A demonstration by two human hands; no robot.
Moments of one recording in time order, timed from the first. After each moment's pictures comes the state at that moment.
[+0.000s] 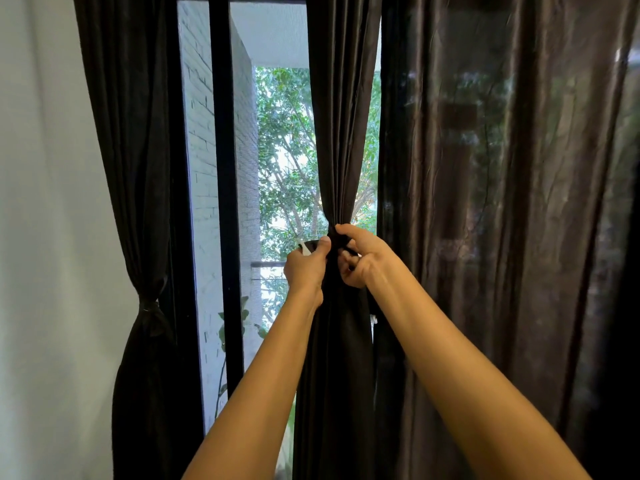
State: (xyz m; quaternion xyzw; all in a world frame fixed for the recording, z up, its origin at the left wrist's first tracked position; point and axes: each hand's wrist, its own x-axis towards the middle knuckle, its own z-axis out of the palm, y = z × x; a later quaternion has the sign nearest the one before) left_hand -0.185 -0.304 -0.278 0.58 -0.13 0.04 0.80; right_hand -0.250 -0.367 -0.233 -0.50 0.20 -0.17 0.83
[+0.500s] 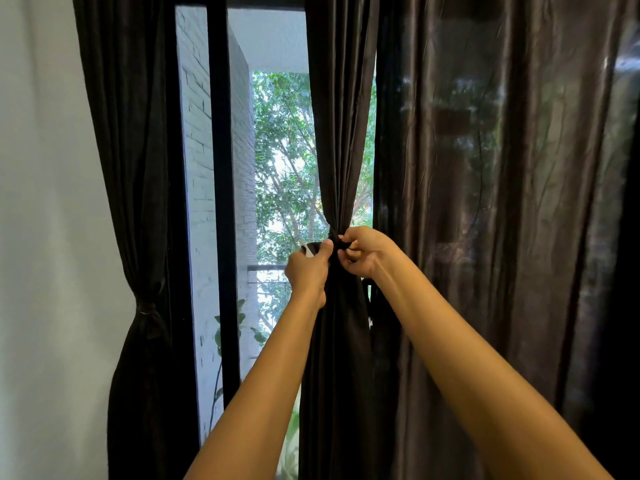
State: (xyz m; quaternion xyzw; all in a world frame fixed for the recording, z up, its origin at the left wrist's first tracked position) left_hand -0.192 -0.310 -0.273 0.57 -0.15 0.05 0.81; right_hand -0.252 -0.379 -0.221 -0.53 0.15 -0.22 0.80
